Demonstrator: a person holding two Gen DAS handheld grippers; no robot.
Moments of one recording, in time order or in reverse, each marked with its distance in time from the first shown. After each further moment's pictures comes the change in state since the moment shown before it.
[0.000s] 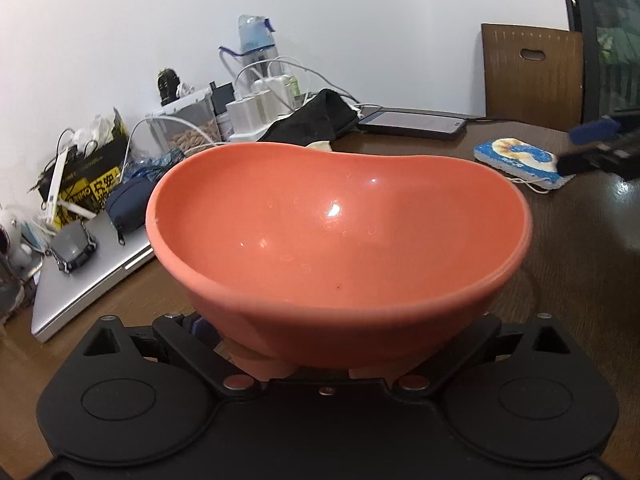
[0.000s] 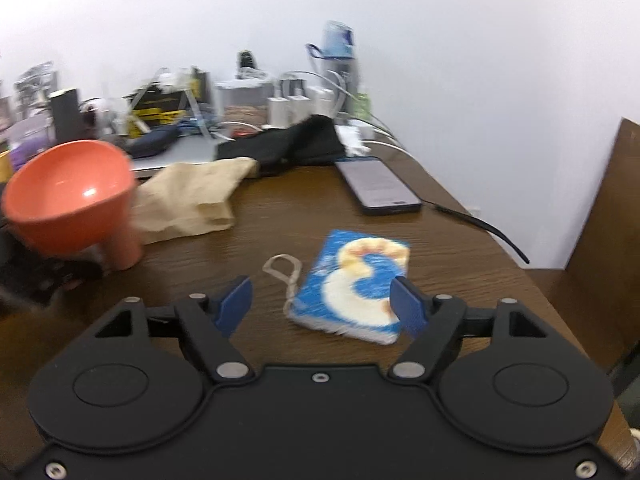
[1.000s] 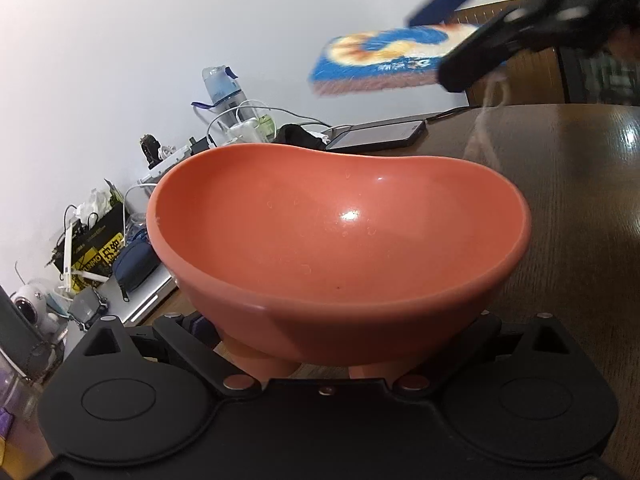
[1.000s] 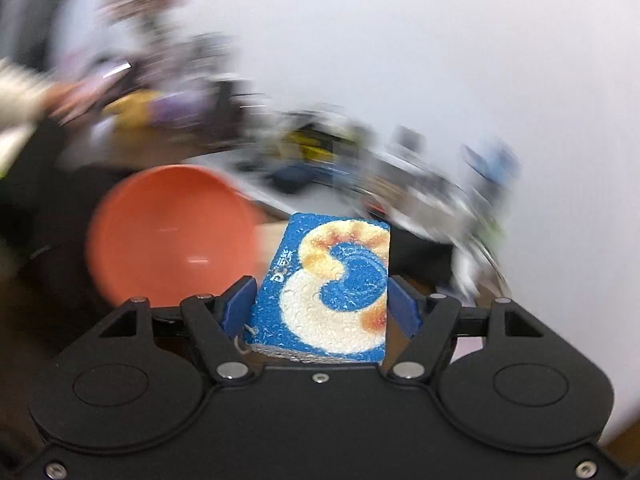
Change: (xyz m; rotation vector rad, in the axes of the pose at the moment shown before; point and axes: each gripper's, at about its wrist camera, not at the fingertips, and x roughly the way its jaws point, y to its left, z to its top) left arm -0.016 -0.059 -0.004 0.196 -0.076 0.091; right arm -0.045 0.044 0.058 -0.739 -0.146 0.548
